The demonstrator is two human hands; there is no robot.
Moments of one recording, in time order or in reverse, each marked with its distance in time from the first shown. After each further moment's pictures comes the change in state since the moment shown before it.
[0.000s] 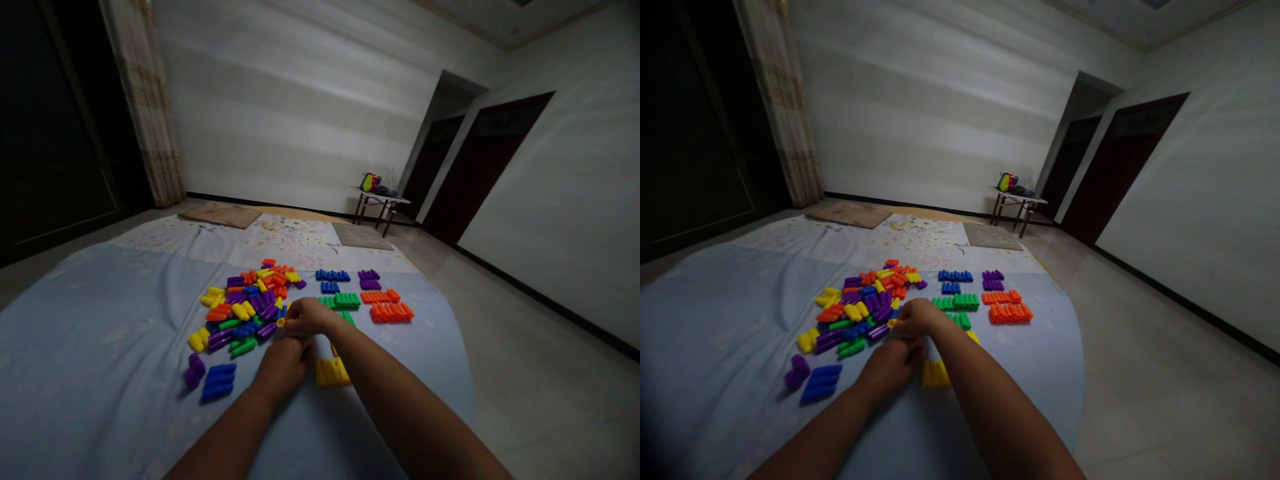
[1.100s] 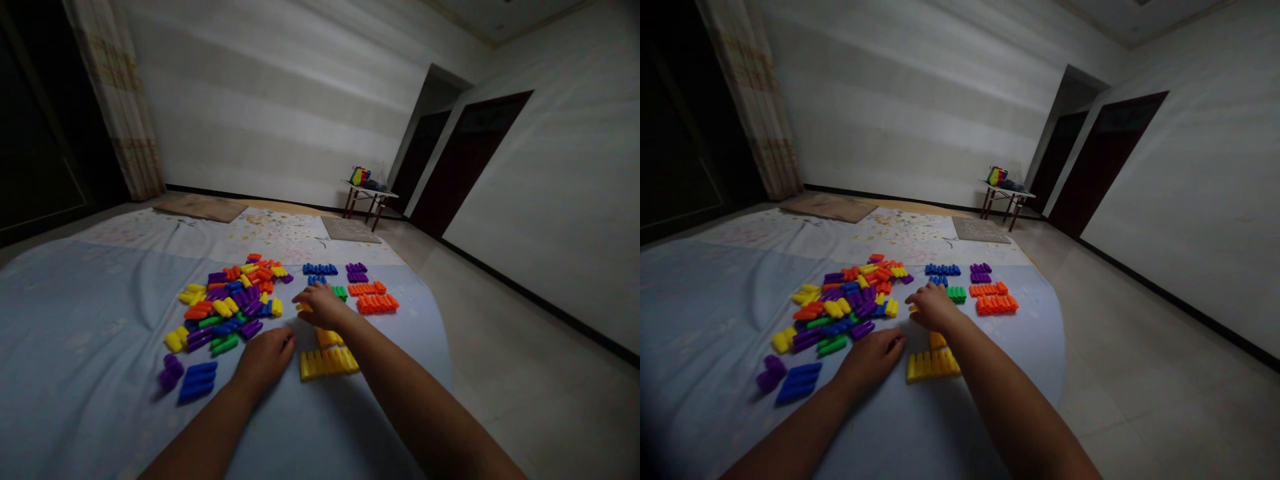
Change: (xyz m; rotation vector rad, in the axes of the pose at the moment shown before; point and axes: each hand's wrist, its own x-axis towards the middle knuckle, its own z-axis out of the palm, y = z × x) left_hand 0.005 -0.010 0.001 -0.039 0.065 0.048; right_hand -0.031 0.040 -0.023 -0.418 0.186 -0.202
